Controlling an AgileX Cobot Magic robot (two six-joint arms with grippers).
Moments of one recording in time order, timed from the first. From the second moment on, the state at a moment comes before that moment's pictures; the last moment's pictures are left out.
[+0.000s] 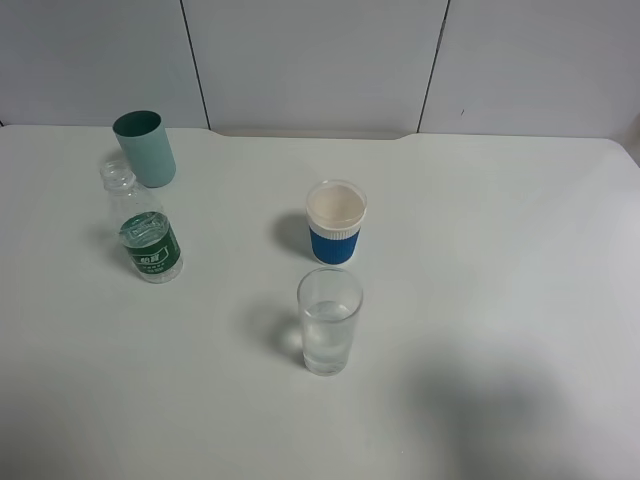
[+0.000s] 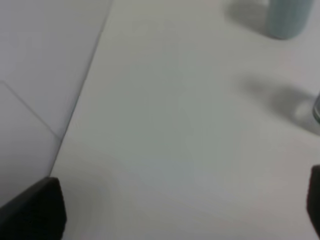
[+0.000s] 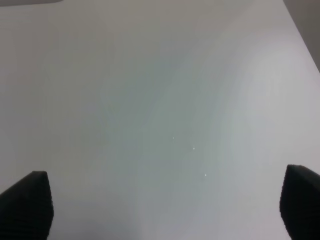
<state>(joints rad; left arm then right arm) -0.05 0.18 -0.77 0.28 1.21 -0.16 -0.01 0.00 -0.49 -0.04 1.07 0.01</state>
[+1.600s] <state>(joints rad) -0.04 0.00 -0.51 0.16 1.06 -0.15 -0.01 0.00 -0.49 -0.04 1.07 0.01</state>
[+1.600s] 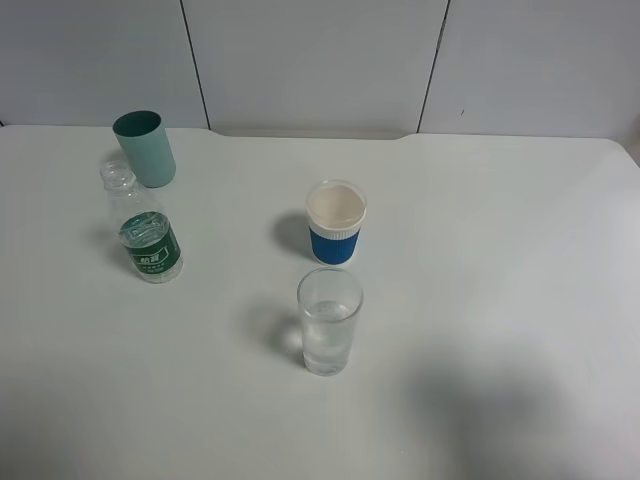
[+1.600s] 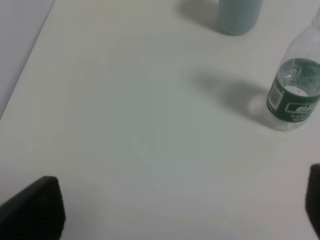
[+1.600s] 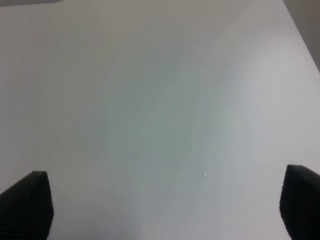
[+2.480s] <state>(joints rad) -0.04 0.00 -0.51 0.16 1.06 -0.15 -0.01 0.00 -0.49 -0.04 1.07 0.01</state>
